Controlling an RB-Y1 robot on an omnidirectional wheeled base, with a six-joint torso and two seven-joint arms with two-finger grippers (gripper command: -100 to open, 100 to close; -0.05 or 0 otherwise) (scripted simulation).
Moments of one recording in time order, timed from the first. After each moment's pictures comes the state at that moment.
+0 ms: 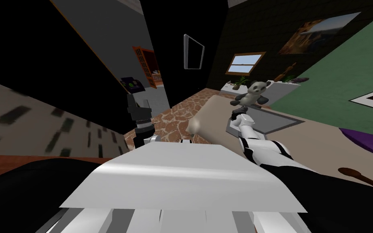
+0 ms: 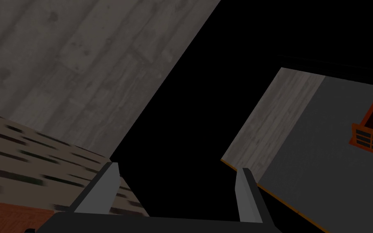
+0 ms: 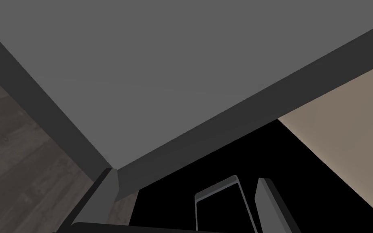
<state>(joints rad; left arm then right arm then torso) 0.50 -0.05 -0.04 -2.38 0.05 -0.53 -0.08 -0.48 -0.71 -0.13 -0.81 0.95 0.24 0.99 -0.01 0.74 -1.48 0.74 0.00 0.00</state>
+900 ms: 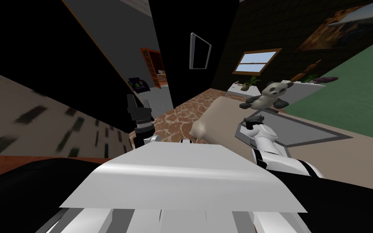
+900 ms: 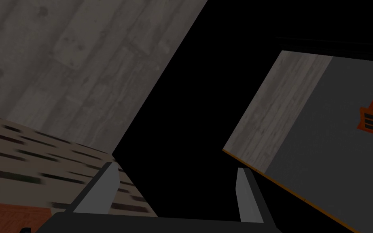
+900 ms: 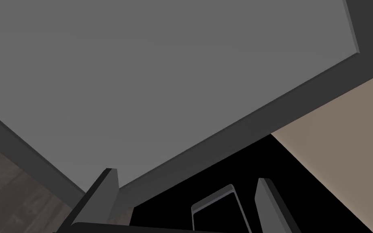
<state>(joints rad) 0.50 -0.05 -0.04 -2.38 0.05 -0.53 -0.08 -0.23 -0.80 -0.32 -0.86 0.82 0.09 1.05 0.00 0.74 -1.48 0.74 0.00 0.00</state>
